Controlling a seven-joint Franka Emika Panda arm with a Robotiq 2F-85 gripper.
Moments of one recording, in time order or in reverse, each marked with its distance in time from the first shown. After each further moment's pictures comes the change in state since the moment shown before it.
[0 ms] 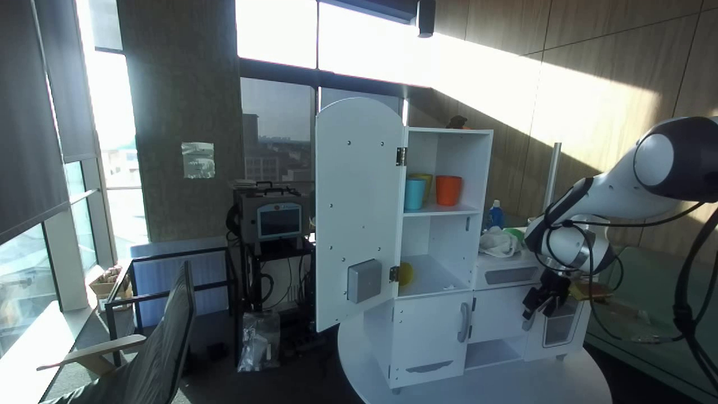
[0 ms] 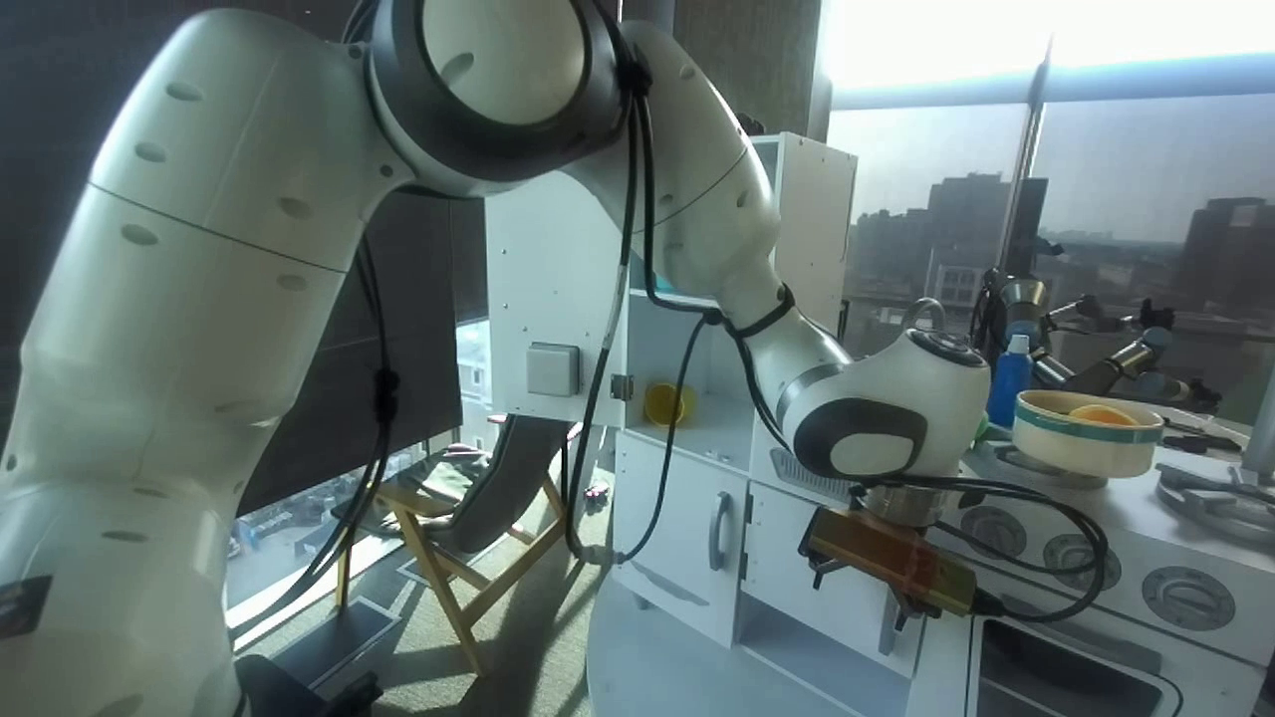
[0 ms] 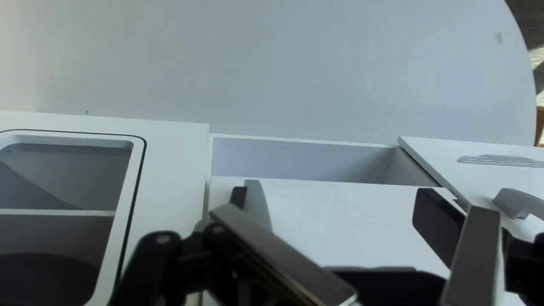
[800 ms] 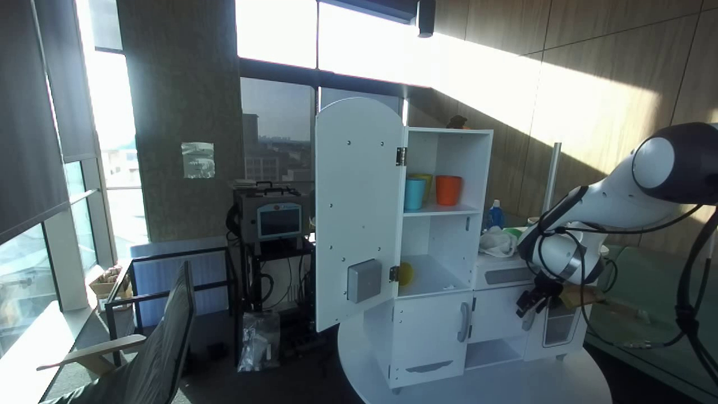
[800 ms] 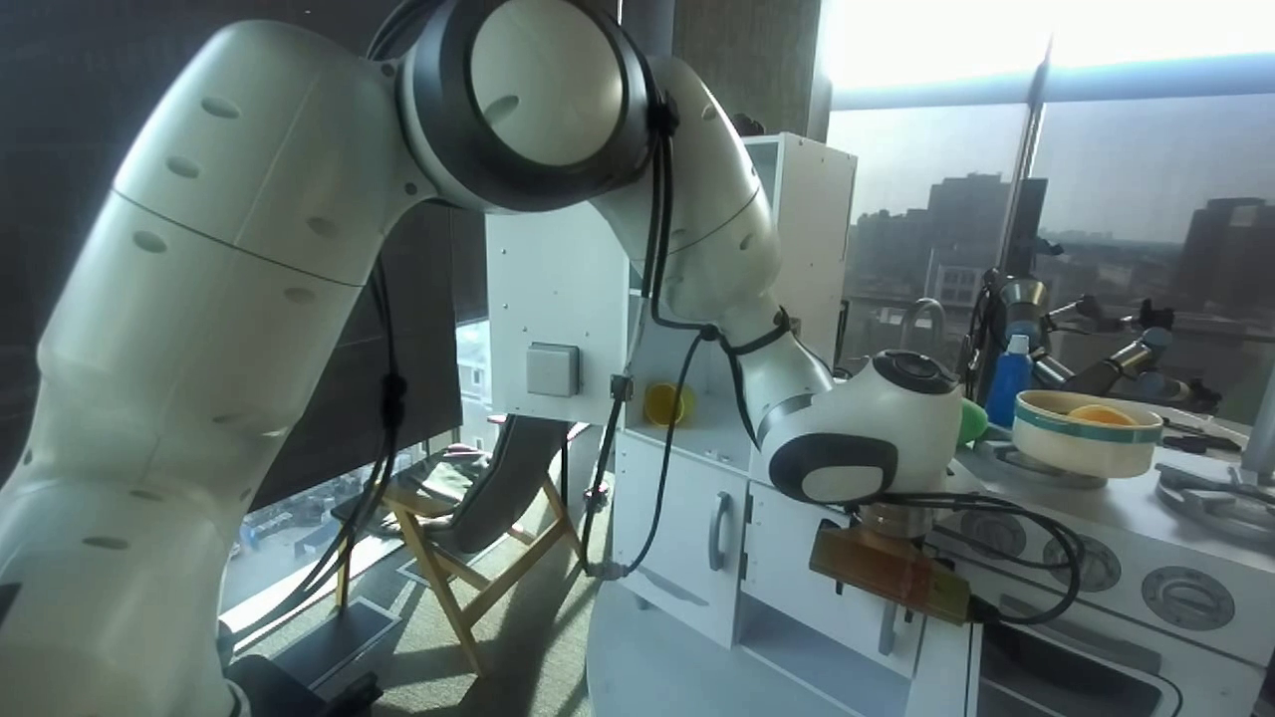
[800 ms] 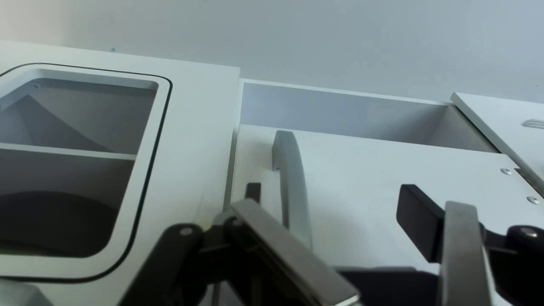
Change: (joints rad) arm -0.098 0.046 0.147 -0.021 0.080 0.266 -0.092
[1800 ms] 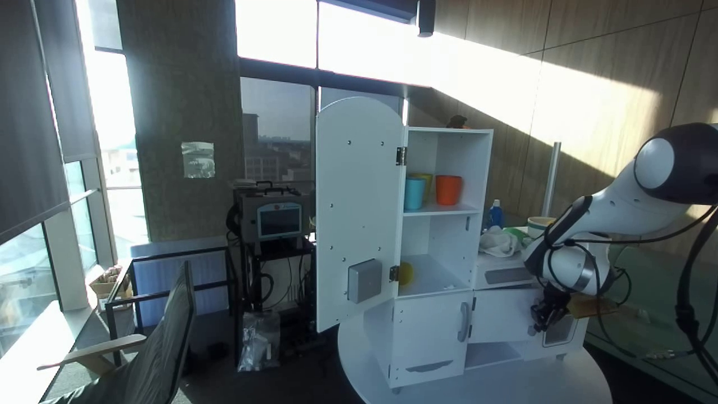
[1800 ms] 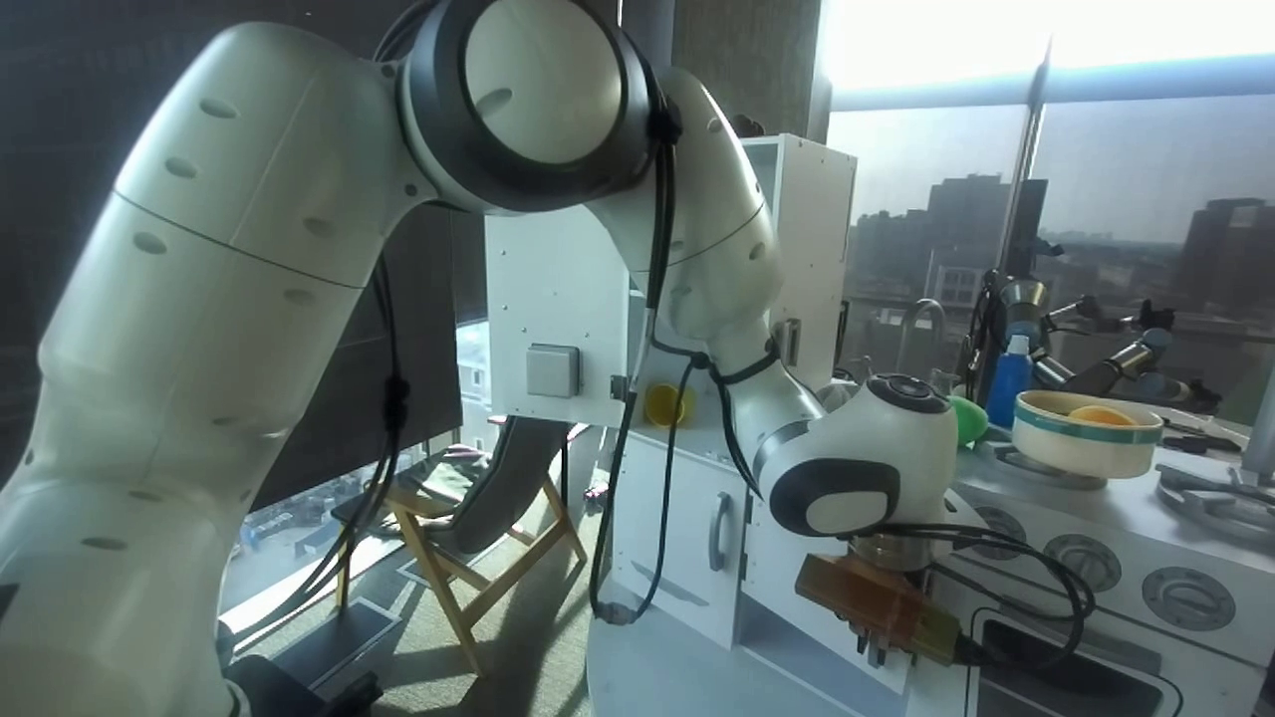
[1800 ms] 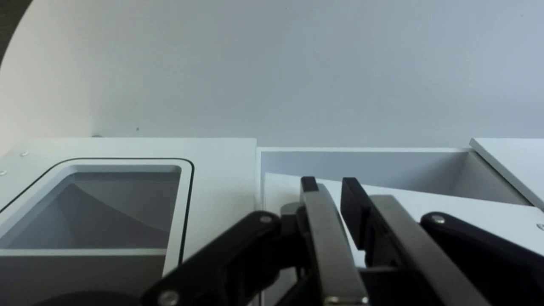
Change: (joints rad) arm -0.008 0.002 -0.031 -0.064 -0.153 0.008 0.212
